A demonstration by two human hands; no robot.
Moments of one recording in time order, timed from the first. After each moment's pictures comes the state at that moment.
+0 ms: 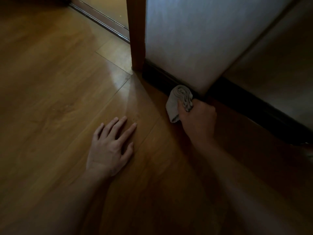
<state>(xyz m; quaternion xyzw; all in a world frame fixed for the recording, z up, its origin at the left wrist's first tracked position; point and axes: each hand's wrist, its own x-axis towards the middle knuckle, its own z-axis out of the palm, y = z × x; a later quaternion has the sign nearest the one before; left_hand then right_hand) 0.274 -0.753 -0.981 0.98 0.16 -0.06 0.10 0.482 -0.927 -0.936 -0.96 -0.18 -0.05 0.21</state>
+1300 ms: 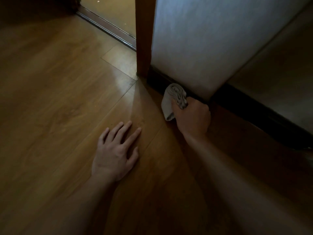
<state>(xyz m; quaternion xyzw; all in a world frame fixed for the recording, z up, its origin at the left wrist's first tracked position) 0.273 -0.752 -0.982 0.98 0.17 -0.05 0.11 0.475 -0.889 -0.928 -0.95 -0.14 -0.03 0.27</state>
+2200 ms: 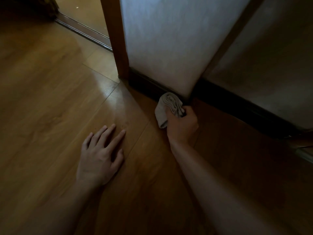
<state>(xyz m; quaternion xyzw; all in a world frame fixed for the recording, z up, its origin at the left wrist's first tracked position) 0.275 -0.756 -0.980 0.98 0.16 -0.03 0.11 0.463 -0.912 -0.947 -0.85 0.10 0.00 0.52</state>
